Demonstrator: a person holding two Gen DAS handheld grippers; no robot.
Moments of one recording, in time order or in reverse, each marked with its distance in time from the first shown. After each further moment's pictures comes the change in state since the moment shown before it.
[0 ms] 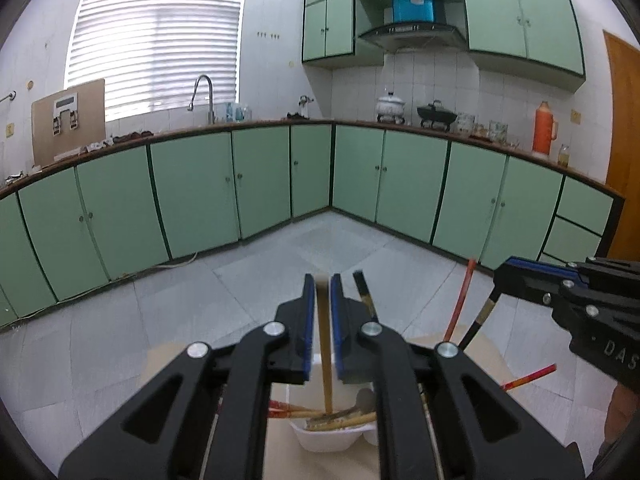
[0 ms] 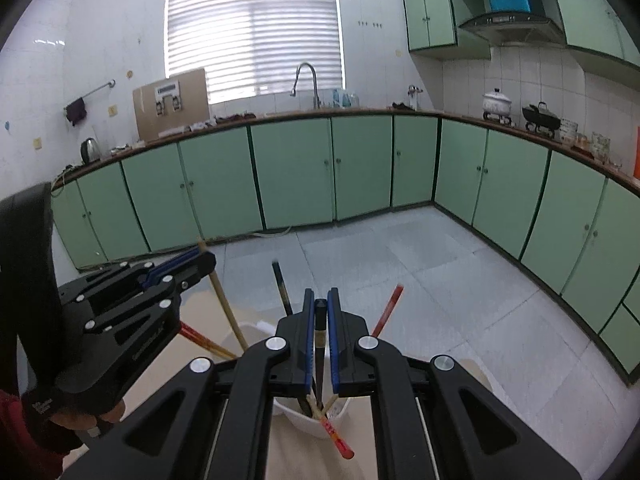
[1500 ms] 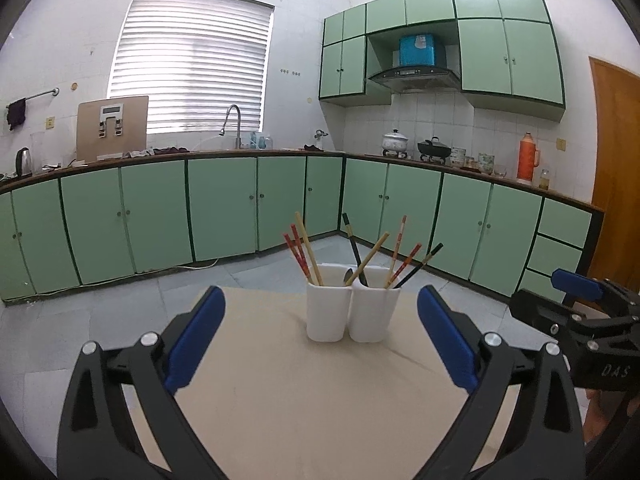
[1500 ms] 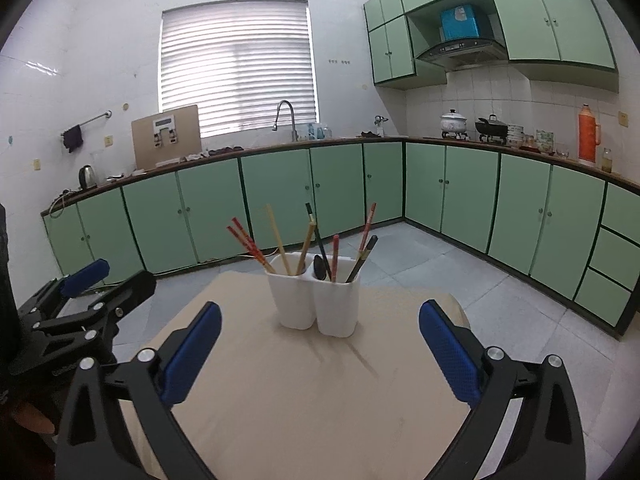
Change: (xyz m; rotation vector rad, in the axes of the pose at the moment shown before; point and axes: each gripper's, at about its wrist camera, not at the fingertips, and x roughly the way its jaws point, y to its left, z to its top) left arm -0.237 -0.001 -0.115 -0.053 -0.156 0.040; right arm -0.180 0.068 -0.133 0.073 -0.161 -0.092
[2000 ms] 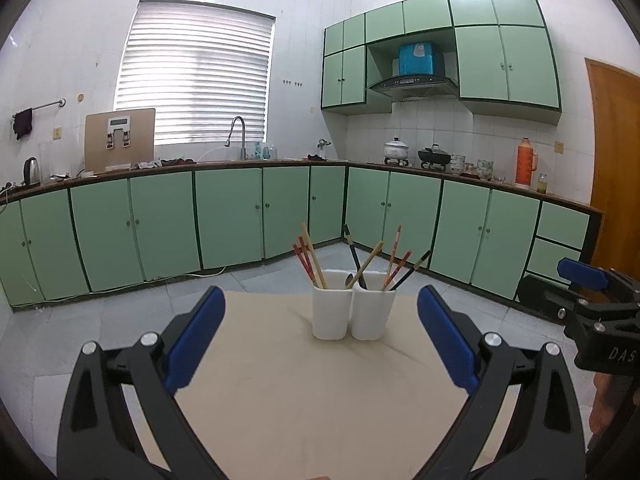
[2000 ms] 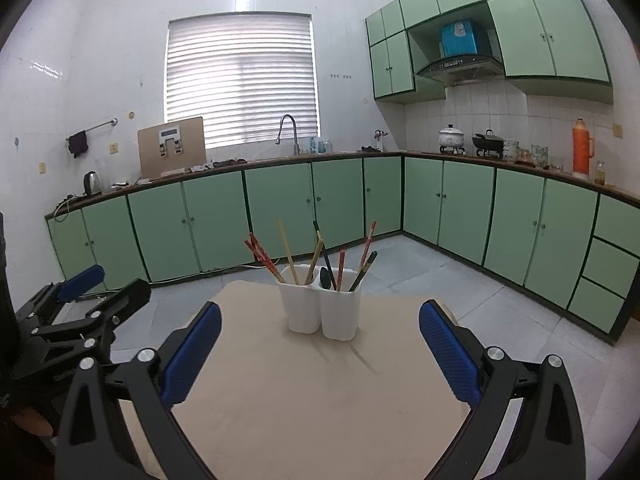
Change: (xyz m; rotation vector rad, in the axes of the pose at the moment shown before) left arm -0.050 0.000 0.008 0.018 -0.029 0.012; right arm -0.050 0.014 0.005 -0.014 -0.050 -0.011
